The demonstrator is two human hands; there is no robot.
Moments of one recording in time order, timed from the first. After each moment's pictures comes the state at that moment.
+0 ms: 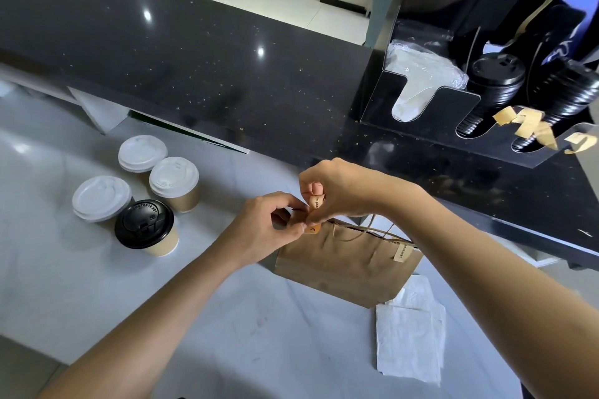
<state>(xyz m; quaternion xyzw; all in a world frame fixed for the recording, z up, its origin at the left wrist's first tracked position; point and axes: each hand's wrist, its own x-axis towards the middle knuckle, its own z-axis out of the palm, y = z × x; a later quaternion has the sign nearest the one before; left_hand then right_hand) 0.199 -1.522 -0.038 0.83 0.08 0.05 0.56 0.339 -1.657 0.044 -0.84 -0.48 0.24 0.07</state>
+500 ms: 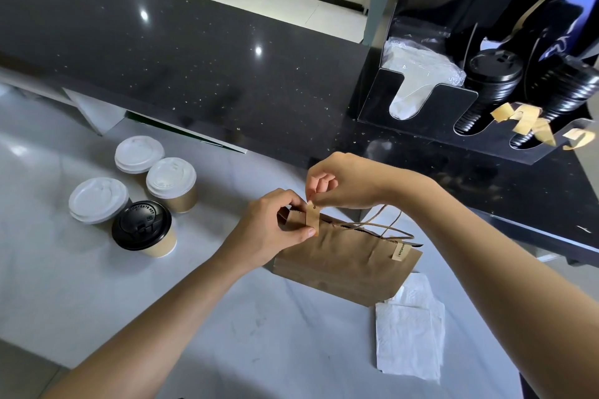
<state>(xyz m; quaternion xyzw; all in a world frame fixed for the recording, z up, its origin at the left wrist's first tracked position) 0.205 -1.531 -0.047 0.85 0.07 0.10 0.51 0.351 -1.667 0.052 -0.82 -0.46 0.30 0.14</state>
